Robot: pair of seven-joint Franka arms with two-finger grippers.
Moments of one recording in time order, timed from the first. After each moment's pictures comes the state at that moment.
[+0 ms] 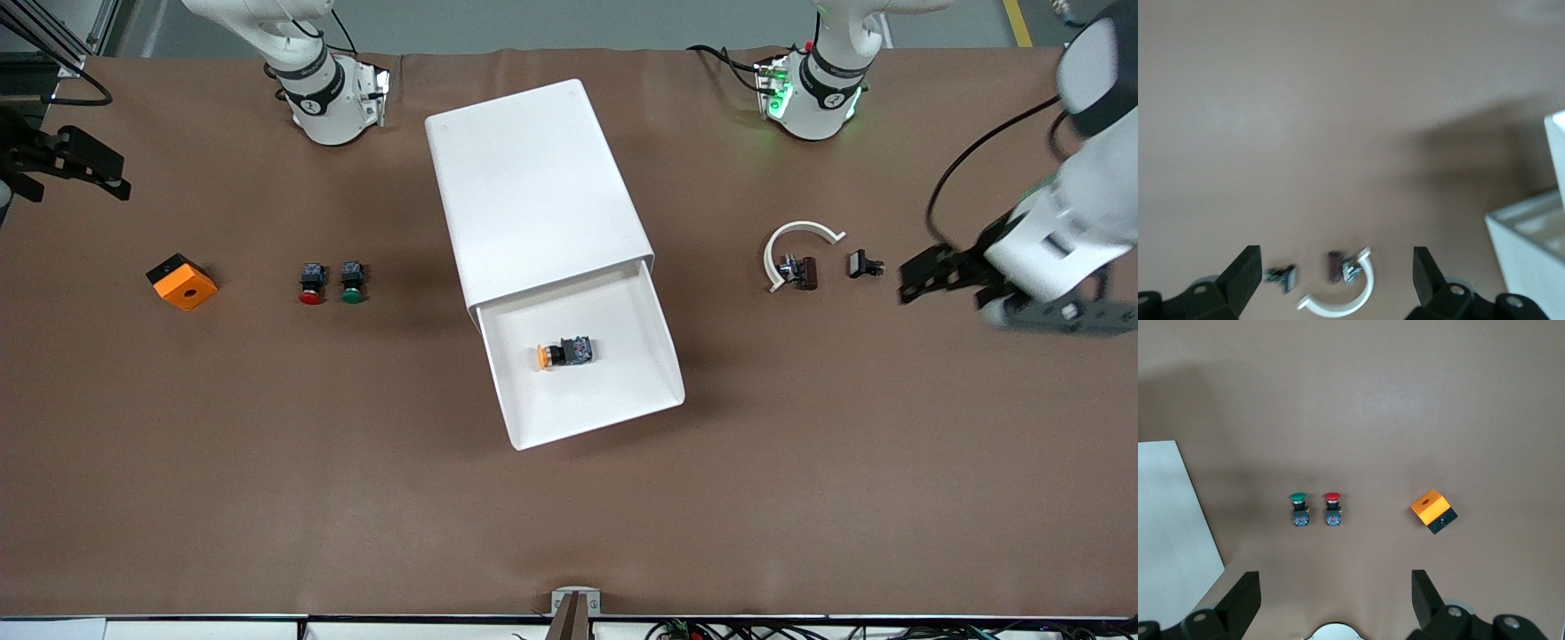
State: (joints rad) left arm -0.09 0.20 -0.09 -1.51 -0.03 1.74 -0.14; right arm -0.02 -0.06 0.01 -1.51 -0.04 1.38 -0.04
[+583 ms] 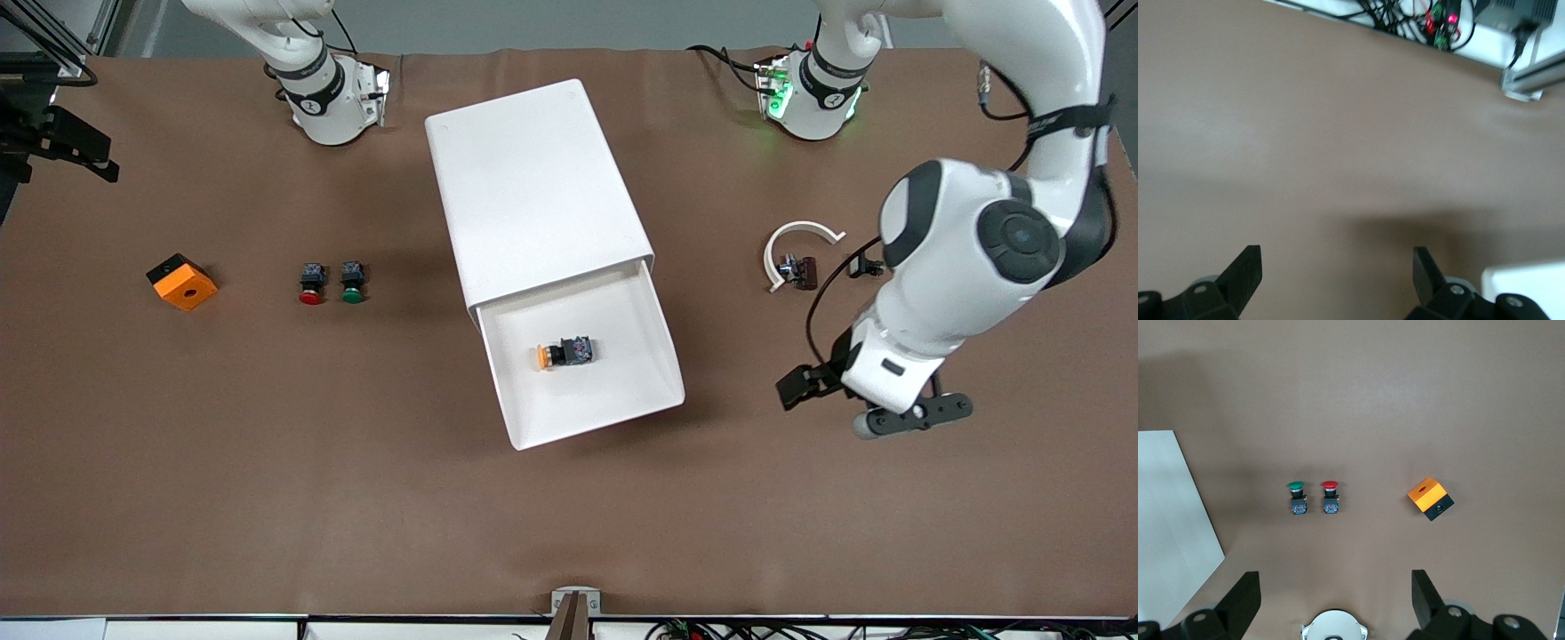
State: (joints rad) left arm -0.21 0.45 -0.09 -1.47 -0.04 2.15 -0.52; right arm -0.02 -0.07 0.00 -1.49 -0.03 1.33 -0.04
